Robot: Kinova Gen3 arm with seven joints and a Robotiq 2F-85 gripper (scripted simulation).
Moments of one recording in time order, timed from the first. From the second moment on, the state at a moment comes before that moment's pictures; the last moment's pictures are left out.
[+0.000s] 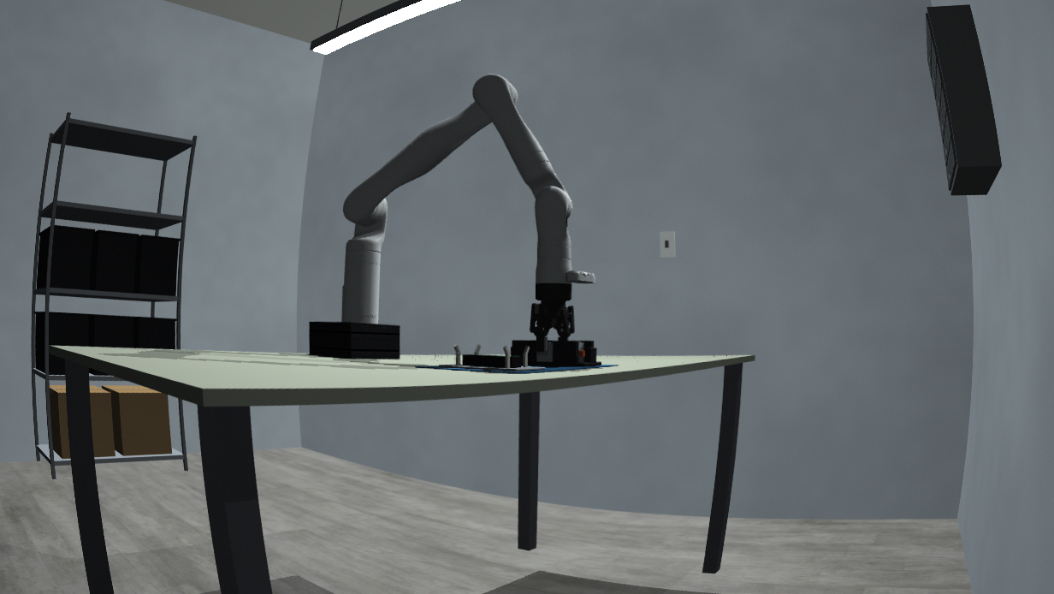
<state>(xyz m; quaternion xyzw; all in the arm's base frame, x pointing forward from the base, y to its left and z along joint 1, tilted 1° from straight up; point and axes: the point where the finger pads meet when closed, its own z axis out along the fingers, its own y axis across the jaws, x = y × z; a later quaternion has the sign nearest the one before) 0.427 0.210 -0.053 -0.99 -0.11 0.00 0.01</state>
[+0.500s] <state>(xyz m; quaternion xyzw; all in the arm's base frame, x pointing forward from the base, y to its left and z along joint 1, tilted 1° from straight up) 0.427 0.210 -0.051 -0.99 -0.11 0.00 0.01</state>
